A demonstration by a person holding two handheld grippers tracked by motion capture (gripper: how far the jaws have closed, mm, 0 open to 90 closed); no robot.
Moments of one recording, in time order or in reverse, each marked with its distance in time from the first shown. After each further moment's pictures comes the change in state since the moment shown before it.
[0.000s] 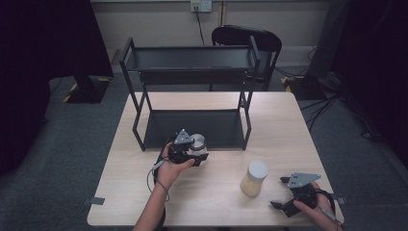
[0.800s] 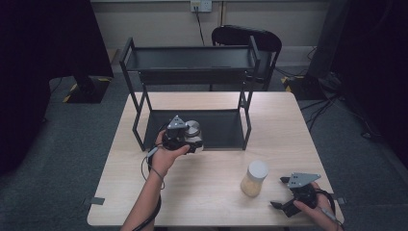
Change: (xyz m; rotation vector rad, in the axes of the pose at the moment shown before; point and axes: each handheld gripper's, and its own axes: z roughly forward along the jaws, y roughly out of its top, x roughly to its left) left arm 0.015 0.036 -0.022 -0.015 0.025 -0.021; right arm 0.000 0.000 0.000 0.000 0.000 -0.001
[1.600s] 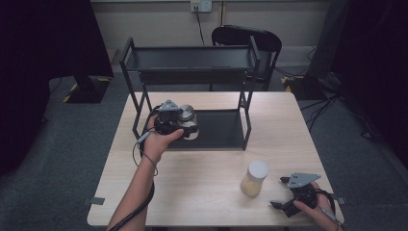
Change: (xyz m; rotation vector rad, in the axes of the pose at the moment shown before) left arm 0.010 0.043 -0.032 -0.023 0.022 -0.006; right arm 0.000 0.000 0.000 0.000 0.000 0.000
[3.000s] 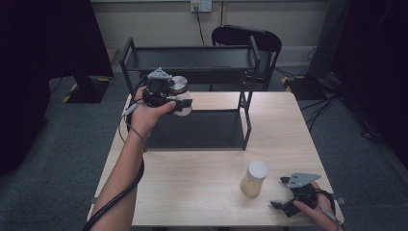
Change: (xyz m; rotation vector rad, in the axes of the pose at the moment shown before) left arm 0.001 0.080 -0.049 -0.014 0.043 0.036; right arm 0.000 0.000 0.000 0.000 0.000 0.002
